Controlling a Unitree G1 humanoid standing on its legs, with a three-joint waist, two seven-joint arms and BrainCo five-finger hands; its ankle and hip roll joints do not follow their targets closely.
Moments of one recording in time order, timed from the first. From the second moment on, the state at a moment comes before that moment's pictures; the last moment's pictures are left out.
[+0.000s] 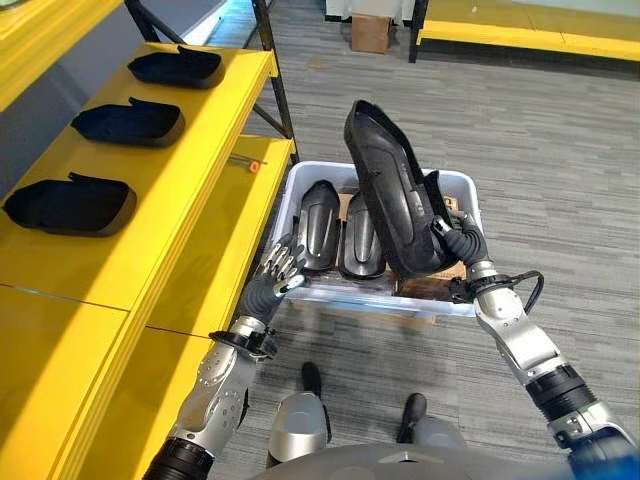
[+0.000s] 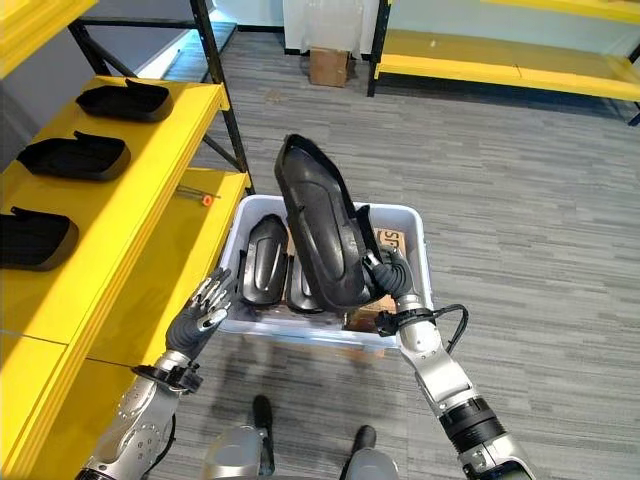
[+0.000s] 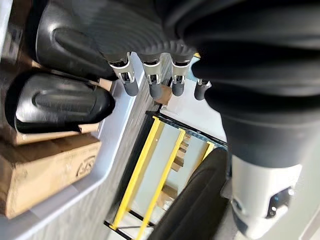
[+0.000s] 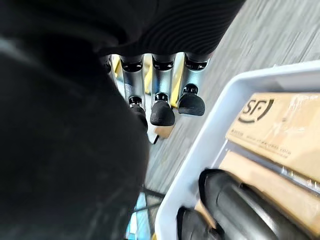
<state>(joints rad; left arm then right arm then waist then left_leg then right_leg) 0.15 0.41 -0.23 0.02 -0.72 -0.24 -0.15 -0.17 -0.45 0.33 0.08 0.16 0.01 -0.23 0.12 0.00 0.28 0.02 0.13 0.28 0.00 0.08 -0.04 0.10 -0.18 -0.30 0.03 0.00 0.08</state>
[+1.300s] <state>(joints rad) 0.10 0.30 -0.31 0.10 -0.77 -0.16 -0.30 0.00 -0.49 0.37 0.08 0.18 -0.13 -0.08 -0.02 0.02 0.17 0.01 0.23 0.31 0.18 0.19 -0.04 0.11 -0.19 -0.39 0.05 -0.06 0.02</state>
